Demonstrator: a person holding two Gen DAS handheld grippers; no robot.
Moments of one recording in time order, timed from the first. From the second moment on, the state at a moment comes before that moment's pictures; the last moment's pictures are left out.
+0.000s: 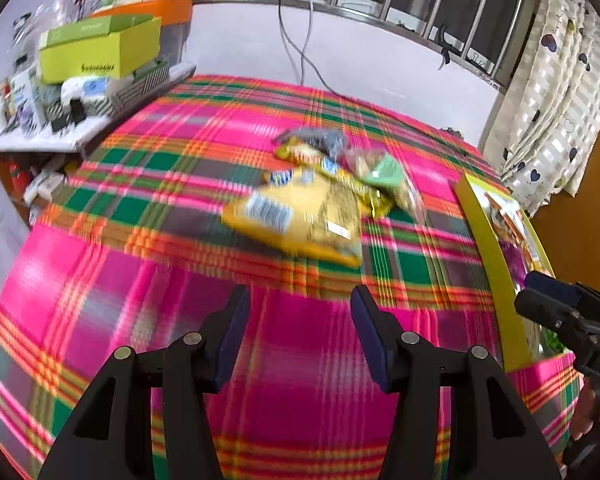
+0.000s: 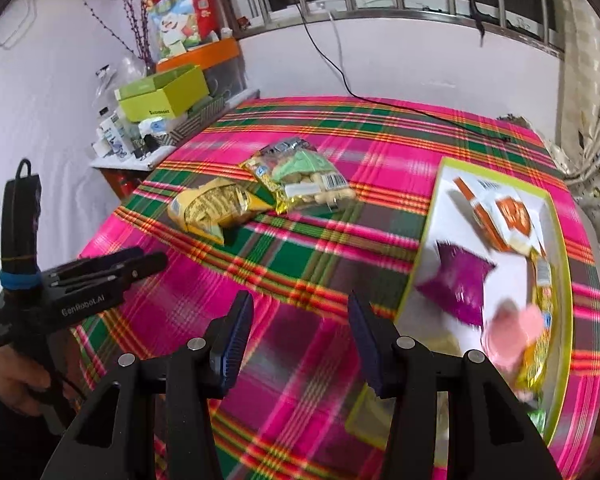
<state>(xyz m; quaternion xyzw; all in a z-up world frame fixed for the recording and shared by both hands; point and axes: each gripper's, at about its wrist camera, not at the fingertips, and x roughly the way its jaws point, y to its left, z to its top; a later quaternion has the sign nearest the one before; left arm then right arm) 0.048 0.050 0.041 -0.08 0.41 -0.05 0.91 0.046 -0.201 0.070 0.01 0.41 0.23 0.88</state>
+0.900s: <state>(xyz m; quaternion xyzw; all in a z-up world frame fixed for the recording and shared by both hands) 0.146 0.029 0.040 0.02 0.42 -0.12 0.90 0.214 -0.134 0.040 -0.07 0.47 0.28 0.83</state>
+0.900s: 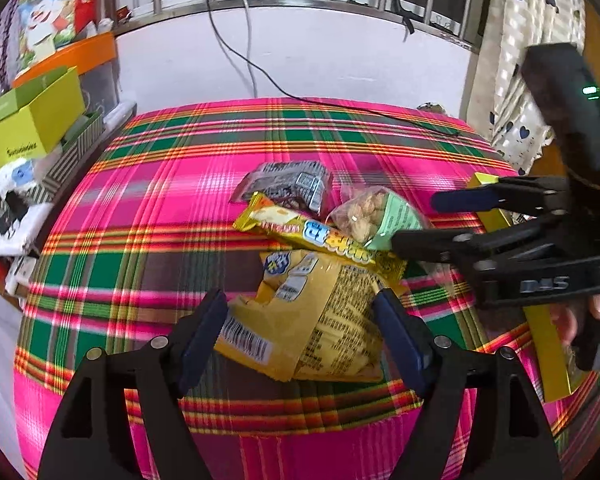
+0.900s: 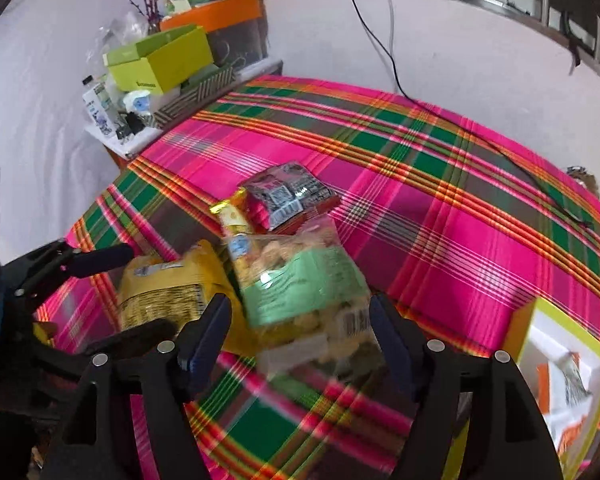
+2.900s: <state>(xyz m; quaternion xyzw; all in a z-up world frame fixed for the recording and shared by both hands) 0.126 -0.012 0.027 0.14 0.42 -0.21 0.87 0.112 -0.205 0.065 0.03 0.45 0.25 0.86</state>
